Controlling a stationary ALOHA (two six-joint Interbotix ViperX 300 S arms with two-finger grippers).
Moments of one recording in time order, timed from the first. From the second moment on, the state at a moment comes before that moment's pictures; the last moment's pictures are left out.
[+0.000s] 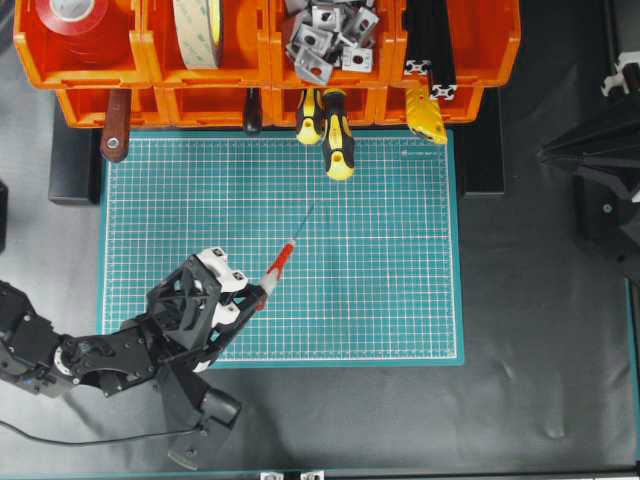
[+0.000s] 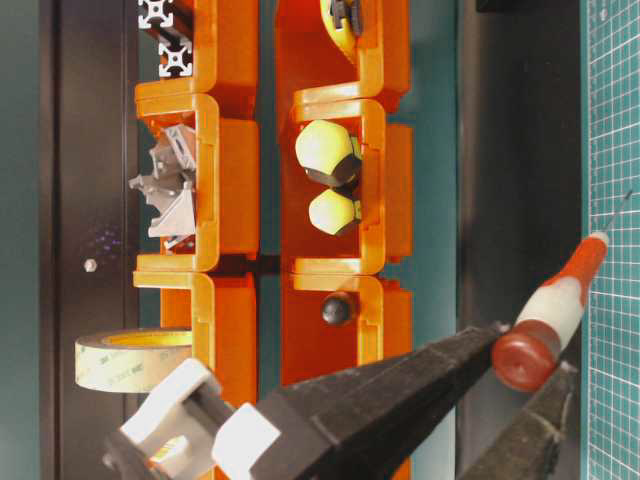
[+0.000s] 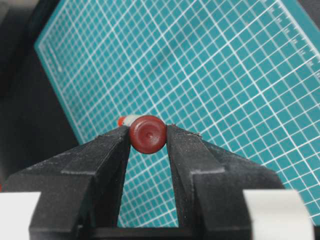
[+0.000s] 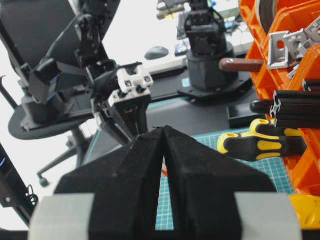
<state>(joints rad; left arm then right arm) -0.55 0.05 0.44 1.00 0.76 -0.42 0.08 -1.16 1.16 0.02 0.01 0.23</state>
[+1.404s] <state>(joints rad) -0.48 0.06 0.49 1.00 0.64 -0.54 0.08 -1.16 1.16 0.02 0.02 0.23</state>
